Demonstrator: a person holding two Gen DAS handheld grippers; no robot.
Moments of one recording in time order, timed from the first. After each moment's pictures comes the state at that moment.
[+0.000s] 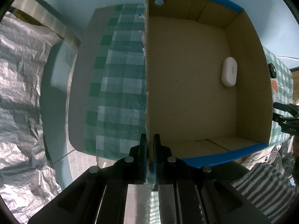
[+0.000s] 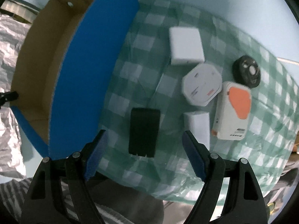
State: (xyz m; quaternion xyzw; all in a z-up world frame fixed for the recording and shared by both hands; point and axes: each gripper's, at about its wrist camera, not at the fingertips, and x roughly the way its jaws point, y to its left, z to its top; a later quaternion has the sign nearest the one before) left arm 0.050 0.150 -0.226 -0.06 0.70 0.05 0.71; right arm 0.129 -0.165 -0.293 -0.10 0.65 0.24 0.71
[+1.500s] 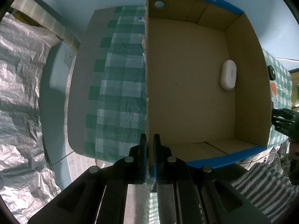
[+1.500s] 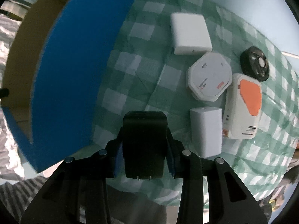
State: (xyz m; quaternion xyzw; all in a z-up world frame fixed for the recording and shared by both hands) left arm 0.056 0.154 -0.228 -0.07 0.70 0.05 0.71; right arm 0.122 -0.157 -0.308 -0.09 0.65 0.24 0.71
